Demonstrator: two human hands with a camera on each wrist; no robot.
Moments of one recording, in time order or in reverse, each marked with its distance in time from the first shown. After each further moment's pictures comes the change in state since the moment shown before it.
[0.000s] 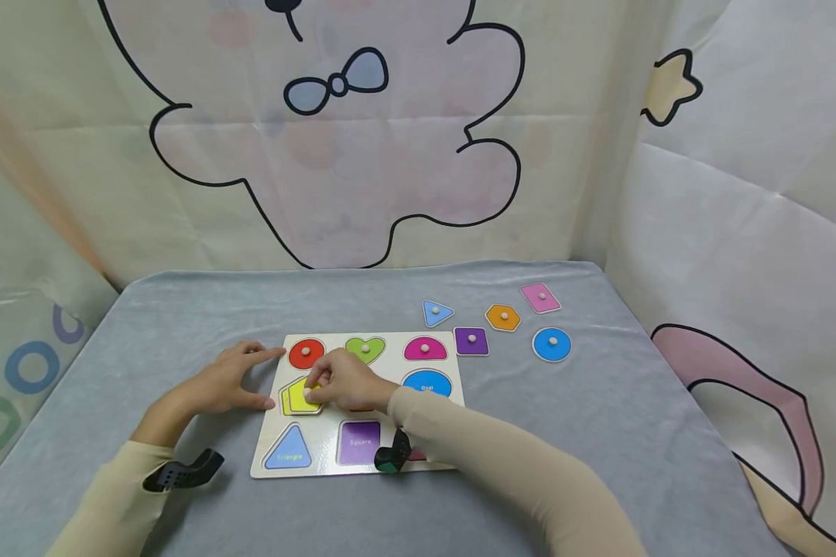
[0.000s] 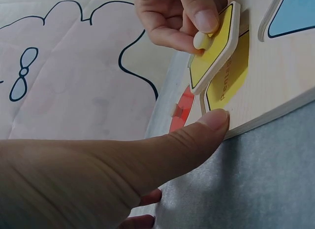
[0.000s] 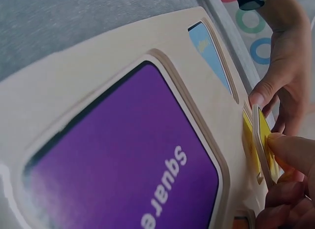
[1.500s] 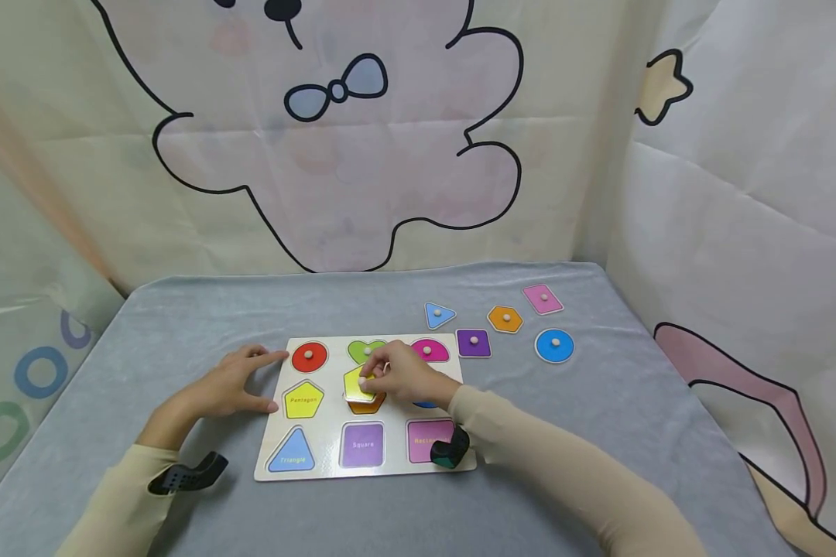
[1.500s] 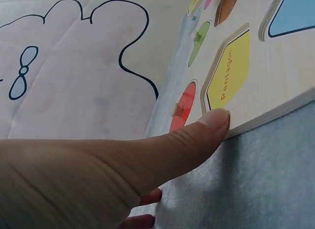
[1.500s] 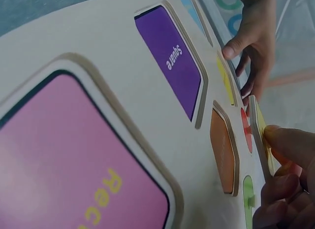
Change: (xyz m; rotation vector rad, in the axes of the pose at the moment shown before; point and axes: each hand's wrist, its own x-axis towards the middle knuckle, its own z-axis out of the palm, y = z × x) left_hand -0.002 0.007 -0.001 -0.006 0.009 -0.032; right_hand -0.047 0.024 -0.060 -0.065 0.079 0.002
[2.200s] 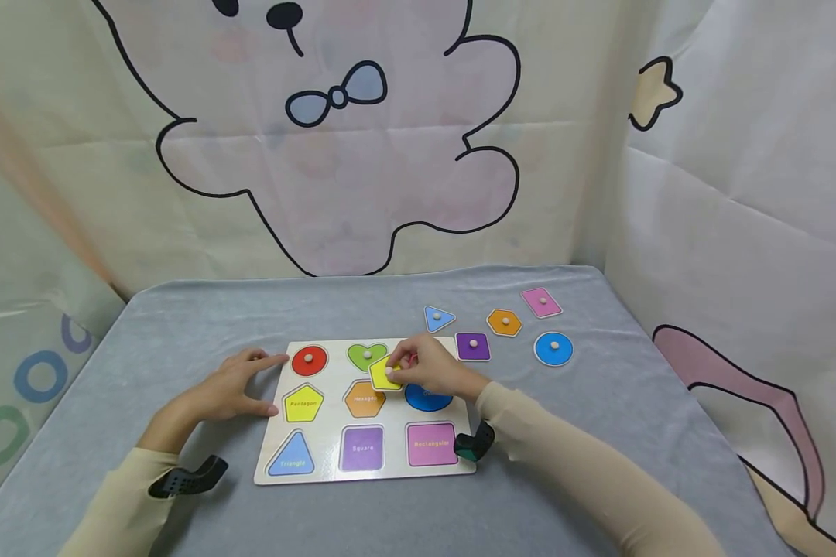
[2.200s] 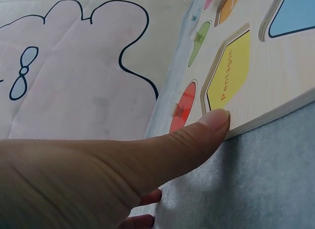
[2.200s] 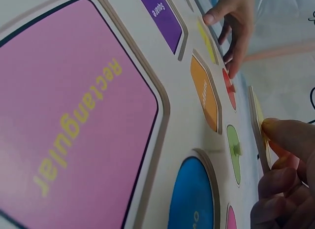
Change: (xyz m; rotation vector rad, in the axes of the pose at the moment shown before) left_hand -0.001 0.004 0.003 -0.005 -0.001 -0.030; right_hand -0.016 0.023 -0.032 -0.018 0.059 -0.042
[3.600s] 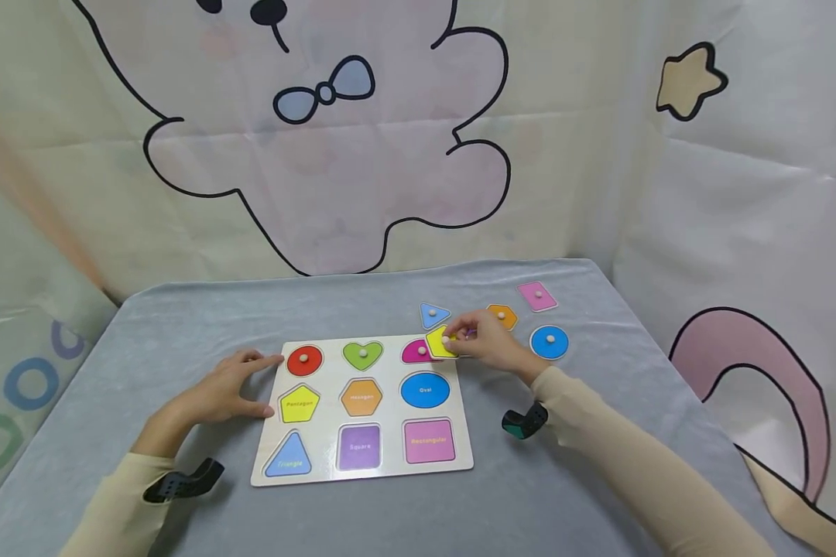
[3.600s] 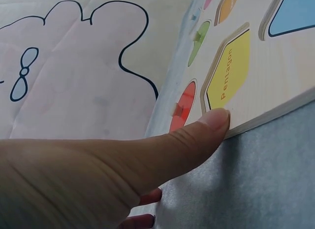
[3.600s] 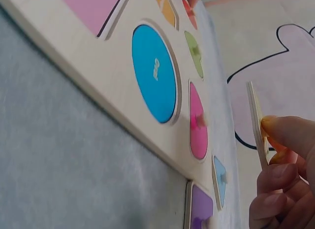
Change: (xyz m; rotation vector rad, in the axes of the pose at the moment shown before) left_hand 0.002 0.002 0.007 0.018 0.014 -0.005; right_hand -0.043 0.035 -0.076 -0.060 0.194 0.108
